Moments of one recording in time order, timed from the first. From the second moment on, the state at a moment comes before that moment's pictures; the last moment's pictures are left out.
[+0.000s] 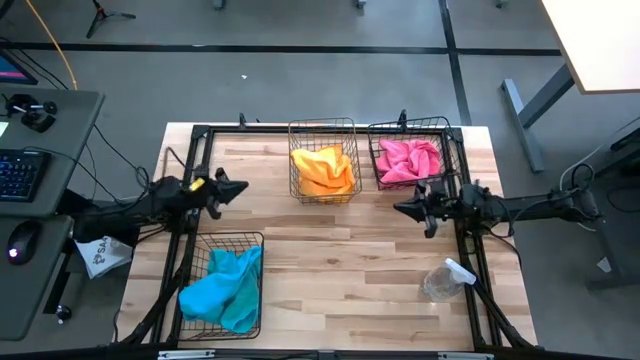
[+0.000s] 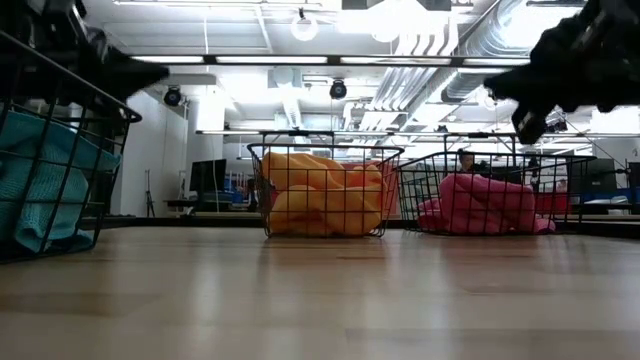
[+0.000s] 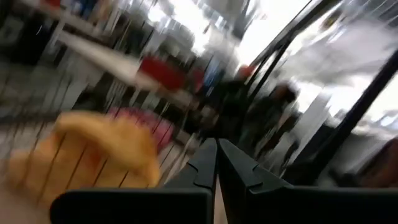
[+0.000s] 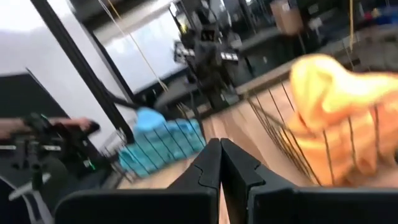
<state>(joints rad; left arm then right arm) 0.19 0.00 0.01 0.19 -0.06 -0.55 0.00 0.39 0.01 0.42 0.01 0.44</state>
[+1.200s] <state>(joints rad) 0.16 0.00 0.01 0.02 -0.04 -0.55 0.00 0.01 0.01 0.04 -0.01 0.44</state>
